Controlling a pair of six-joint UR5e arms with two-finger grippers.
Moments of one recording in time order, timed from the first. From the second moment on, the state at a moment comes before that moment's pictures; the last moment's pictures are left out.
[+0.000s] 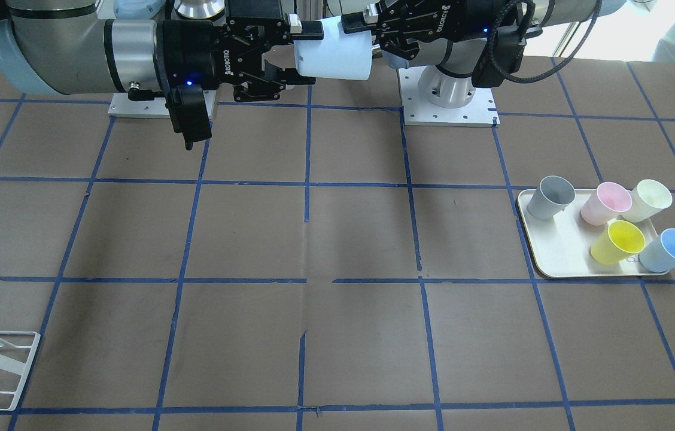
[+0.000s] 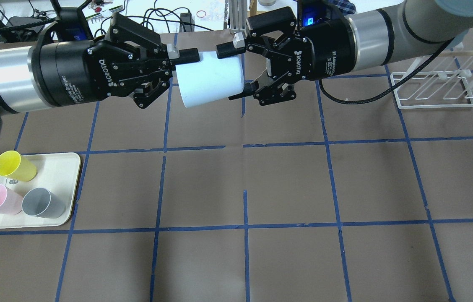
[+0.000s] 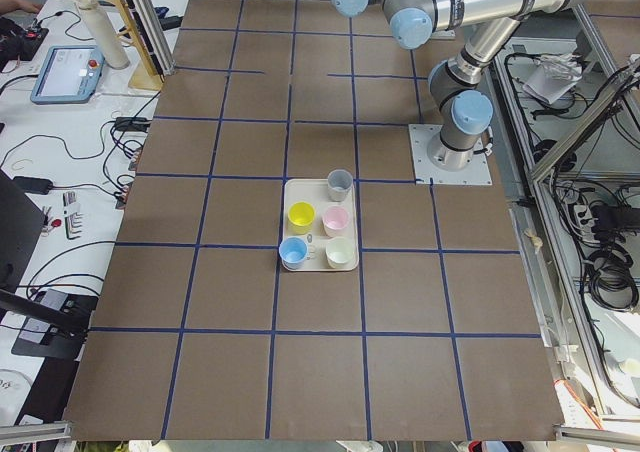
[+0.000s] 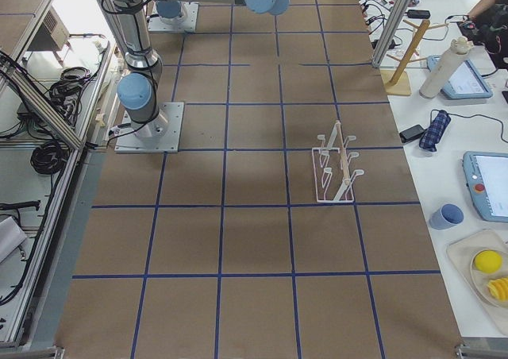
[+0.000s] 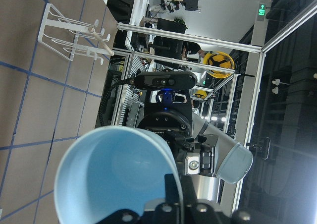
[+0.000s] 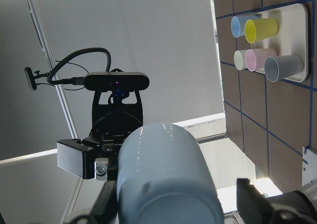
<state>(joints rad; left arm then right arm) -1.38 -1.29 -1.97 -1.51 0.10 -0.15 1.55 -1.45 1.48 -0.46 -0.21 -0.98</state>
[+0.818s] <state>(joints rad) -1.33 -1.28 -1.93 -1.49 0.38 -0.25 1.52 -1.43 1.47 -0.46 -0.23 -0.98</state>
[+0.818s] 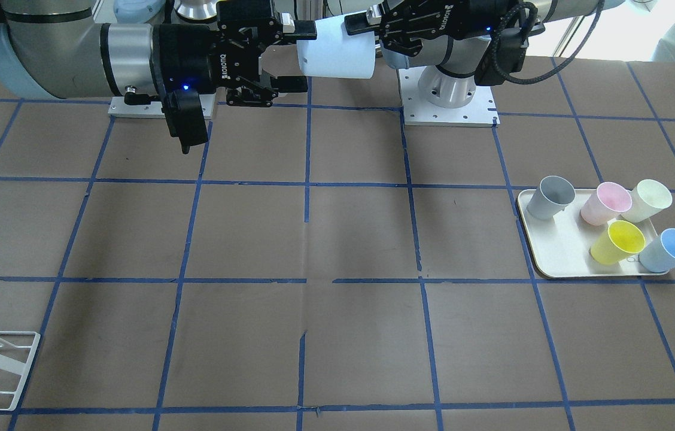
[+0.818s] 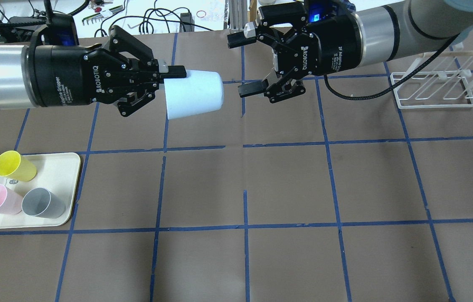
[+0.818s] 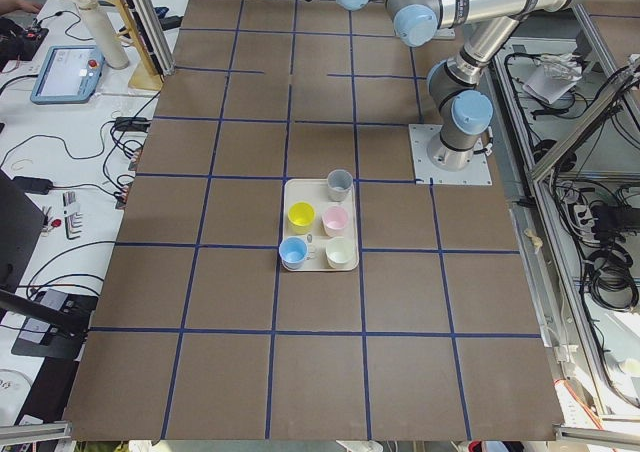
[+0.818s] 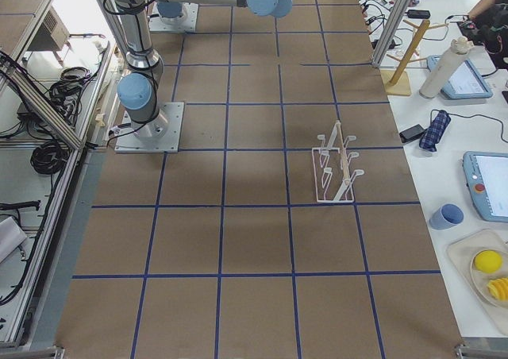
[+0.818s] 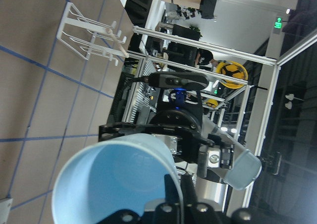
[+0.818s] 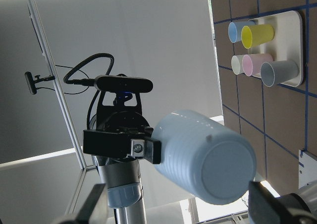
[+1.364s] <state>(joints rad) -1.27 -1.31 -1.85 -1.48 0.78 -0.25 1.46 -1.42 1.48 -0.63 -0.49 -0.98</state>
